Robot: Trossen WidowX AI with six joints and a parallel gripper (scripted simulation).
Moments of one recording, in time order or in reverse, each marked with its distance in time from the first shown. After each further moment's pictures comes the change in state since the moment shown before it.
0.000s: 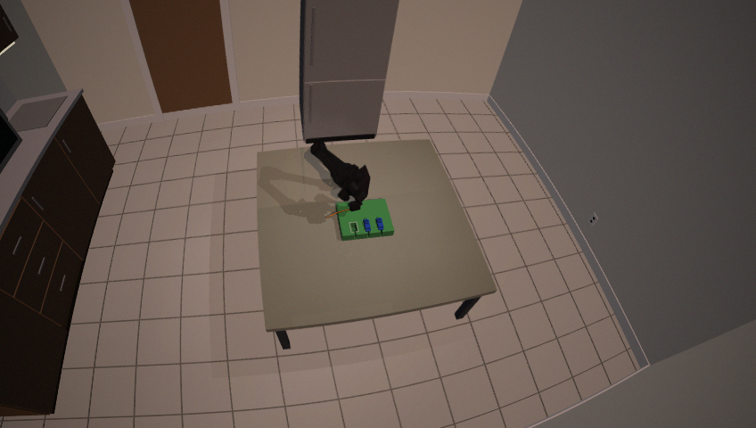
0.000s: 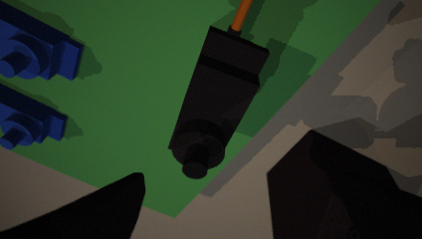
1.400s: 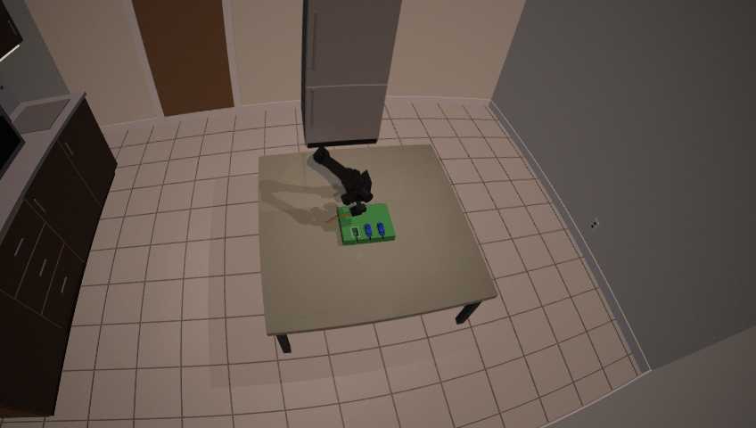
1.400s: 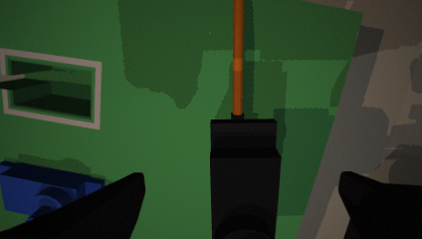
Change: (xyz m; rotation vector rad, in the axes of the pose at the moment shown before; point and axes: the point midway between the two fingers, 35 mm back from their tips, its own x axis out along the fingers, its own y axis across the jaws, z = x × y) arm 0.023 0.013 0.024 0.388 -0.379 0.013
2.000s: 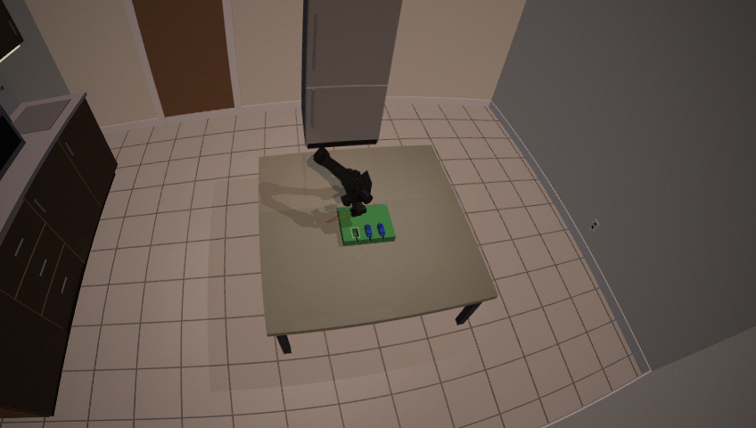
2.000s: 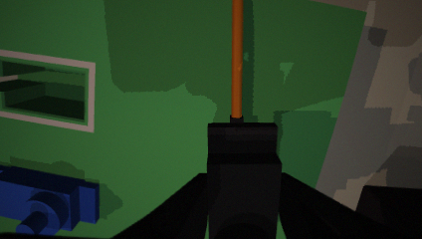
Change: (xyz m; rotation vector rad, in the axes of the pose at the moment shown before) arm 0.006 -0.001 0.000 -0.001 -0.002 -0.002
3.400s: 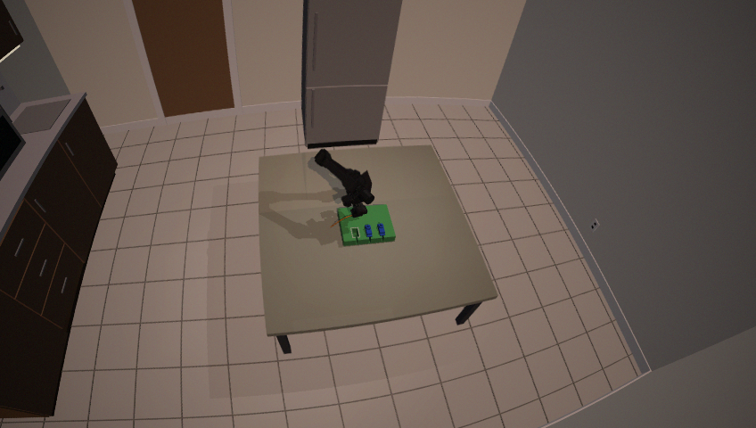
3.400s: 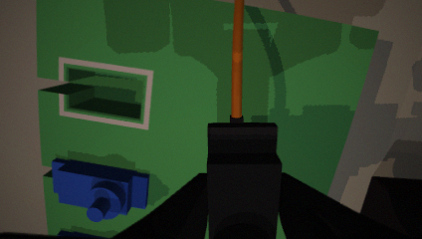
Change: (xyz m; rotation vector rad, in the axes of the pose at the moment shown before) arm -0.030 0.028 0.008 0.002 0.001 0.001
